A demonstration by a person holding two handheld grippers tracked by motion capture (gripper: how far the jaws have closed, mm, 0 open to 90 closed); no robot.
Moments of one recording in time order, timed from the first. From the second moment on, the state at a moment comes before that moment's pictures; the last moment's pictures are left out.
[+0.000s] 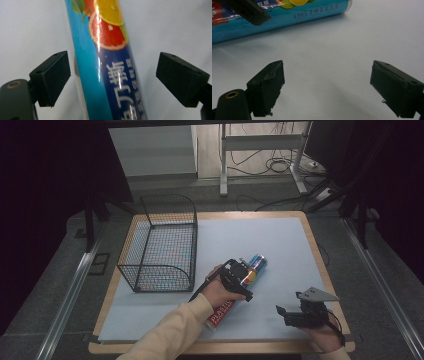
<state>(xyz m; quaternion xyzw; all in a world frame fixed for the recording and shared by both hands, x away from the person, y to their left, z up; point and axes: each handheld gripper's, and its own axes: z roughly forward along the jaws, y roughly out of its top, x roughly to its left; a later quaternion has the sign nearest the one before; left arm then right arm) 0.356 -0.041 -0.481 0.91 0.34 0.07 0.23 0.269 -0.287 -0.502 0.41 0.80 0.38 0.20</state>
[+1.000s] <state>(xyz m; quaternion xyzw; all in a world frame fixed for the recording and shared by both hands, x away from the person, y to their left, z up) 0.364 -0.055 -0.503 0.91 0.37 0.08 0.17 0.269 -0.287 -0.502 0.41 0.80 0.38 0.21</state>
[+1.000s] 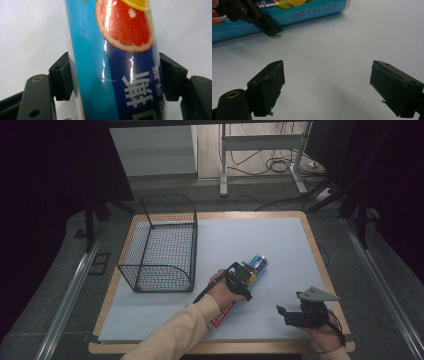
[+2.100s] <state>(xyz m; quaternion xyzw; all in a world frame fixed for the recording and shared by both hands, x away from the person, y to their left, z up) 0.375 -0.022 -0.454 0.90 0.38 0.02 0.22 0.269 -0.289 -0.499 0.42 0.80 0.38 0.22</state>
